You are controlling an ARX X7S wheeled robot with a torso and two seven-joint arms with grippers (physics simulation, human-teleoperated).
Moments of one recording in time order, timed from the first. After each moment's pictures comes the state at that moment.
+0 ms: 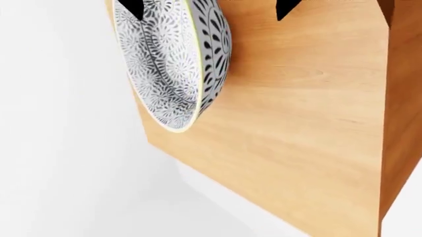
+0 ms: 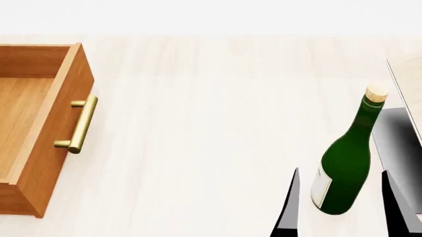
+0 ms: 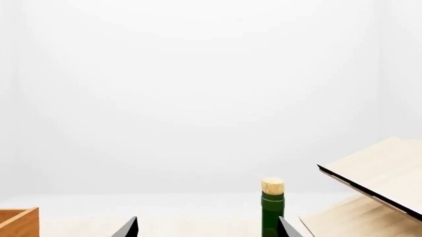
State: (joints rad) left arm -1.69 -0.47 -0.81 -0.49 -0.46 -1.01 -0.85; right arm -0.12 0.44 -0.08 -0.75 0.32 0.08 0.36
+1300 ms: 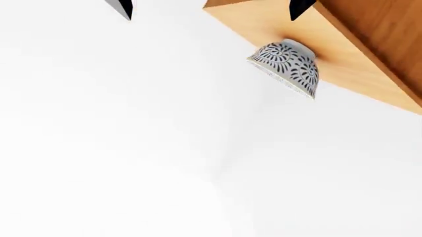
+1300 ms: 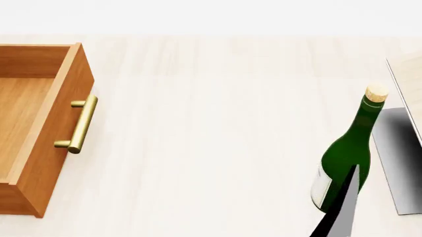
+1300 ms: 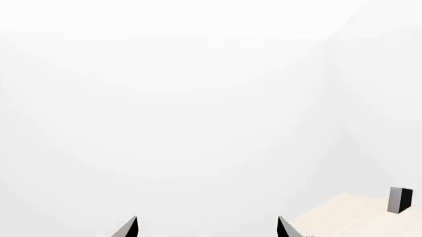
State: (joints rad) left arm -0.42 -0.06 -0.58 0.87 -0.59 -0.52 -0.33; right arm -0.20 0.42 0.01 -0.79 0.25 -0.13 0.40
